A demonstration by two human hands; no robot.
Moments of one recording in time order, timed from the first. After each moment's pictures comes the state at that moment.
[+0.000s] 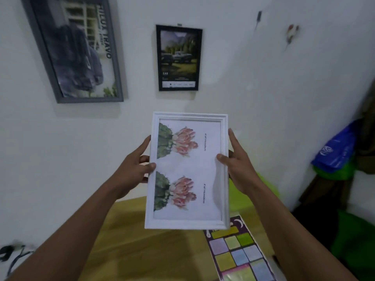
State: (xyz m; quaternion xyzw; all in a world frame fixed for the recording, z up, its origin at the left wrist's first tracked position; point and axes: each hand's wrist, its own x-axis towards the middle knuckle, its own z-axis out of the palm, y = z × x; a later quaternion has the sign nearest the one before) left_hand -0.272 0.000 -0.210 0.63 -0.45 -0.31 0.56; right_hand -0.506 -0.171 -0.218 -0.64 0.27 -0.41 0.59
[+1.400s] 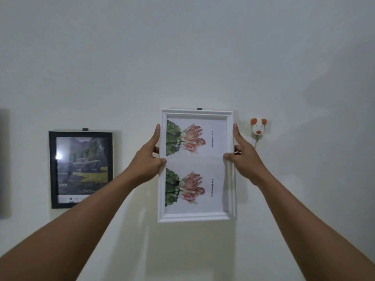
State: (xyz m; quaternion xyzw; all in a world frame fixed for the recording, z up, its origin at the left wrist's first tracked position) left_hand -0.360 -0.468 0.041 0.66 -0.52 0.07 0.54; right_hand -0.552 -0.676 0.044 -0.79 0.13 -0.46 0.38
